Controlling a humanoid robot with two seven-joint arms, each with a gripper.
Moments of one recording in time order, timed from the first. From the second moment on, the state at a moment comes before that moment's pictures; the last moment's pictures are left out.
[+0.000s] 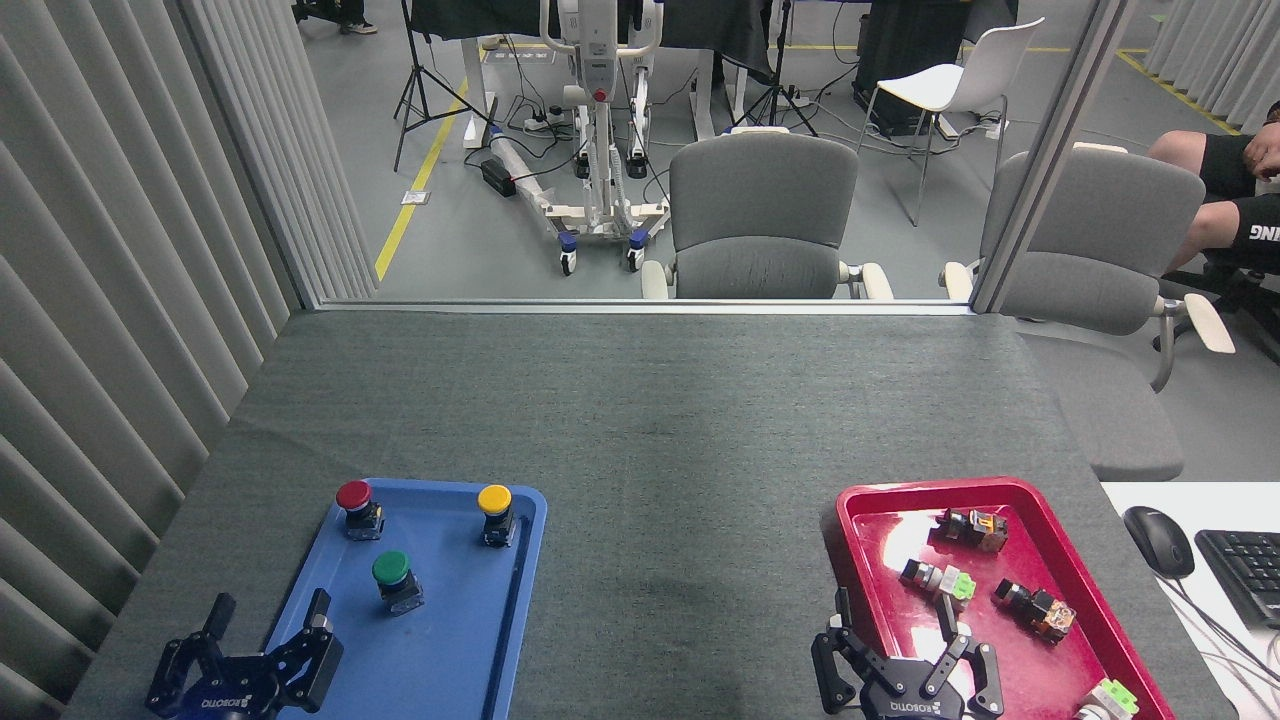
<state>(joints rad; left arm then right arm) 0.11 0.13 0.25 -1.46 -1.34 -0.28 0.24 0.19 0.08 0.05 -1.58 1.55 0.11 -0.25</state>
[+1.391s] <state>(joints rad) 0.13 0.13 0.27 -1.46 -1.33 -0.33 0.24 0.18 0.07 0.05 -1.58 1.54 0.11 -0.25</state>
